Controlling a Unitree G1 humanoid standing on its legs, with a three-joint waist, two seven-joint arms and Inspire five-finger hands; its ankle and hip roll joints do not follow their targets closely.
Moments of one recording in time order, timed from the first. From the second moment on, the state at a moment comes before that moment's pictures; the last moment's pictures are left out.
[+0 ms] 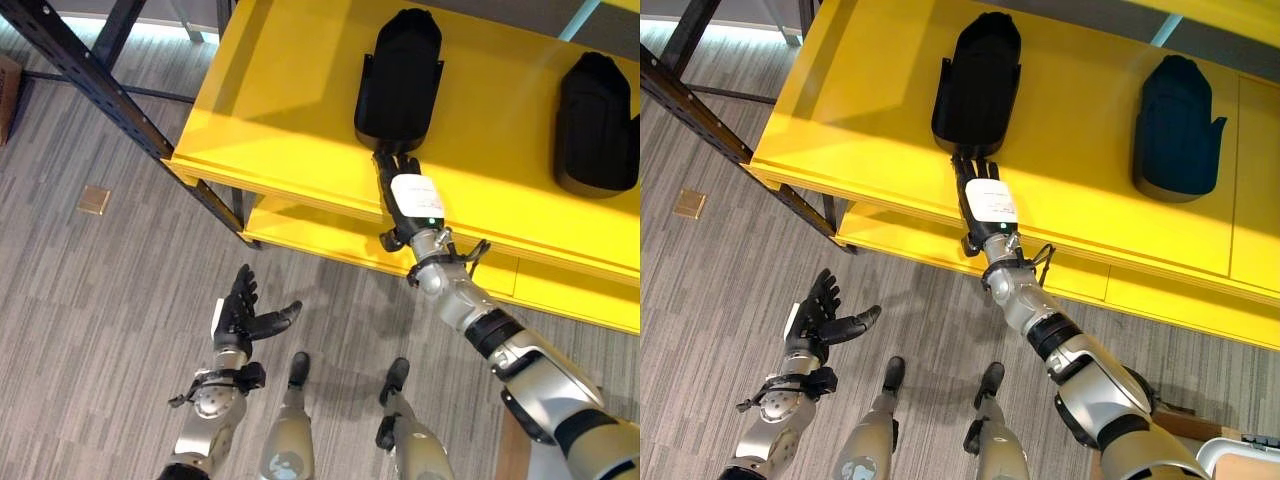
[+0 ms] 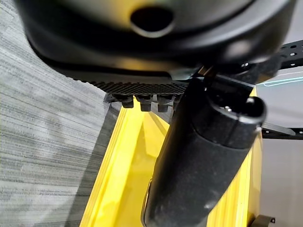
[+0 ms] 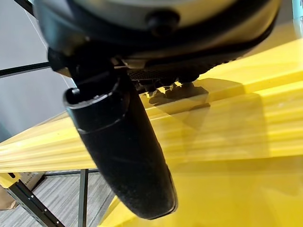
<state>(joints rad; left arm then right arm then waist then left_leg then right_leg) 0.02 0.38 -0.21 0.20 -0.51 -0.20 0.26 -0.87 -0.36 0.61 0.71 -0.54 0.07 -0.39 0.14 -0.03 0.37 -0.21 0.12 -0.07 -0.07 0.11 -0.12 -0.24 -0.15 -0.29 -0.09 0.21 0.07</state>
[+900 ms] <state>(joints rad) 0.08 0.34 -0.12 0.18 -0.45 -0.19 0.29 -0.22 -0.56 0.33 -0.12 -0.35 -0.04 -0.19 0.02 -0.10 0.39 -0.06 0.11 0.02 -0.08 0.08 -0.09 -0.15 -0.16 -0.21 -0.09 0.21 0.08</state>
